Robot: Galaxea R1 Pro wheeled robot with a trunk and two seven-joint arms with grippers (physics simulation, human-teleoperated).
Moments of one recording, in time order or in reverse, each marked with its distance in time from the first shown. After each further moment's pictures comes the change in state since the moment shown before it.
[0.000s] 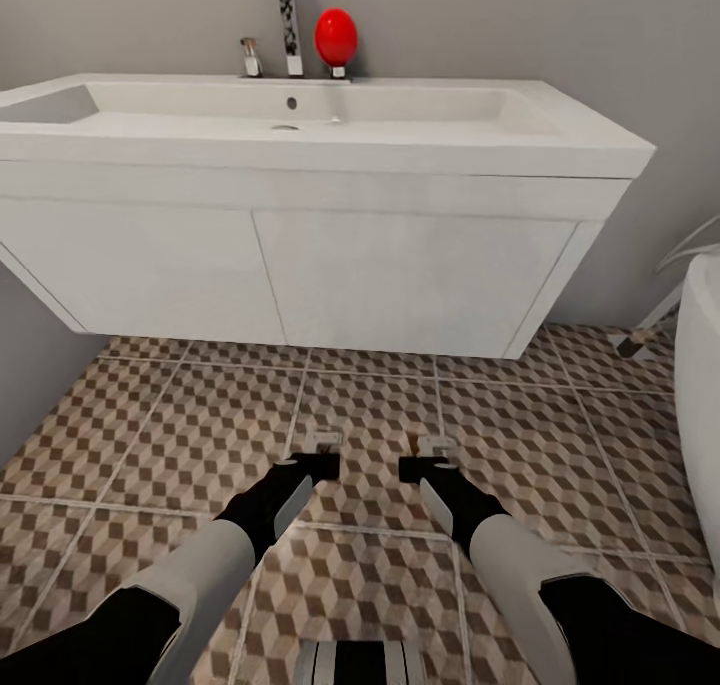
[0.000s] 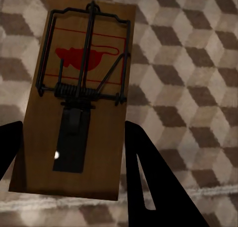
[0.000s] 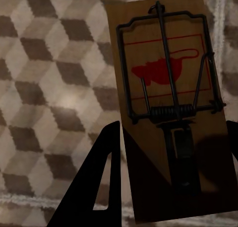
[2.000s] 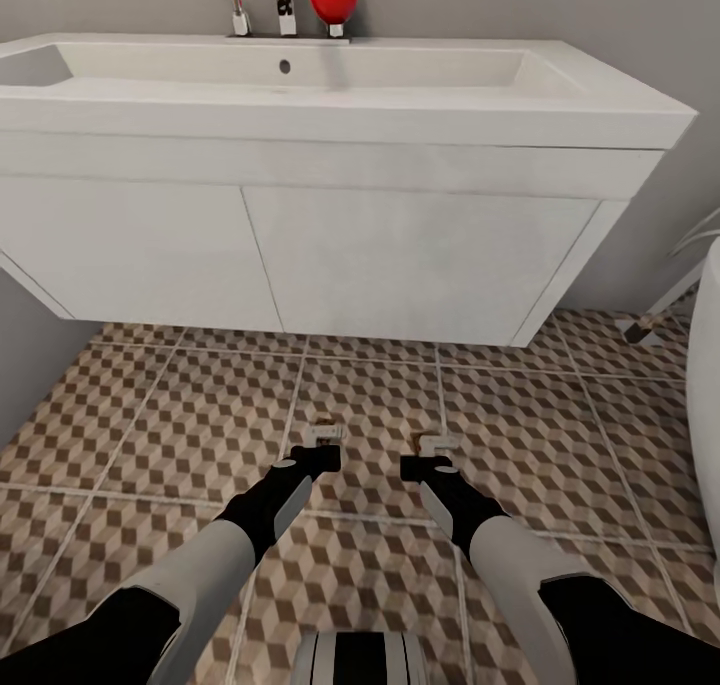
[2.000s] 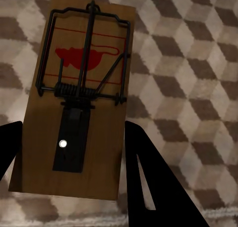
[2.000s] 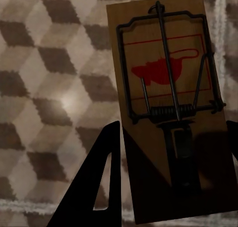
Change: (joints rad) left arm 0.000 0.000 0.003 0.006 0.007 -0.121 -0.019; right arm 0.000 0.000 0.000 0.022 0.000 -0.069 -0.022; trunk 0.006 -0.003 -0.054
